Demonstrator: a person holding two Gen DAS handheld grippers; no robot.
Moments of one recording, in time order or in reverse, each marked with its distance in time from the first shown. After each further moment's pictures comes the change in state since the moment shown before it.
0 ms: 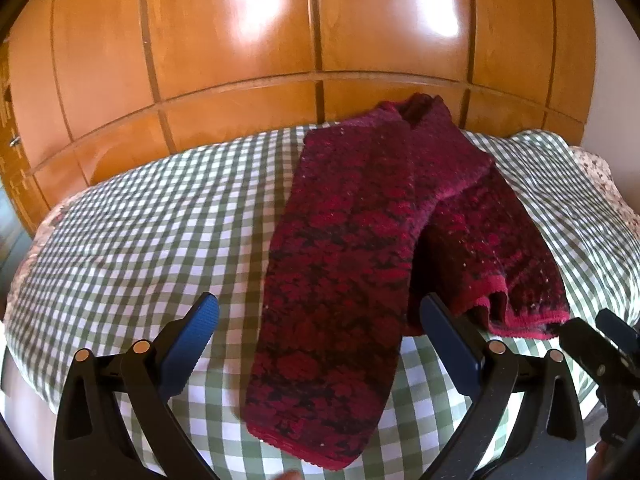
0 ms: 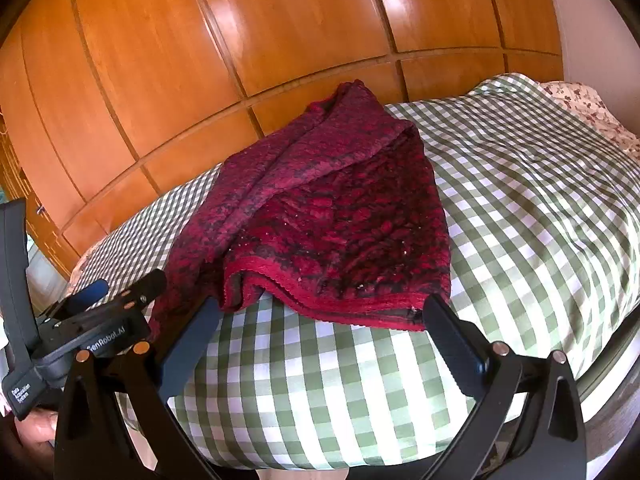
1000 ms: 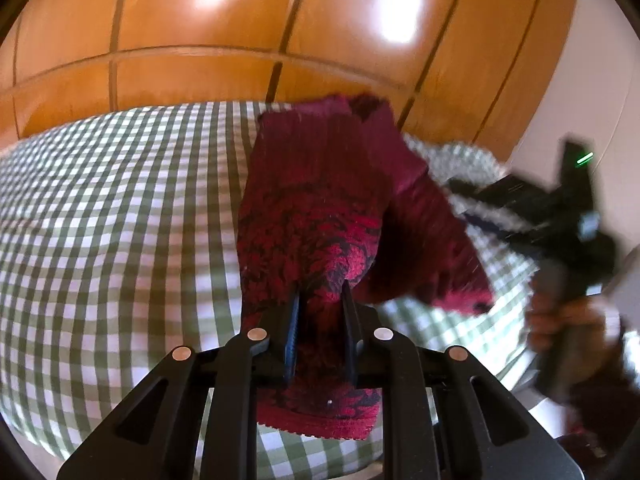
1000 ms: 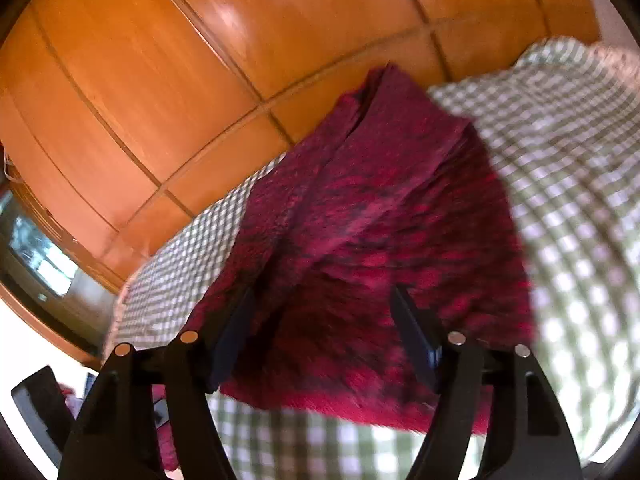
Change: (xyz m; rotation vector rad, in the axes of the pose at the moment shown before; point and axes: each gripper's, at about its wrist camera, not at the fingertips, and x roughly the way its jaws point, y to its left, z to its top) left arm -0.009 0.074 -0.004 -0.129 0.045 -0.406; right arm 0.095 0.002 0.091 0.152 0.149 0.233
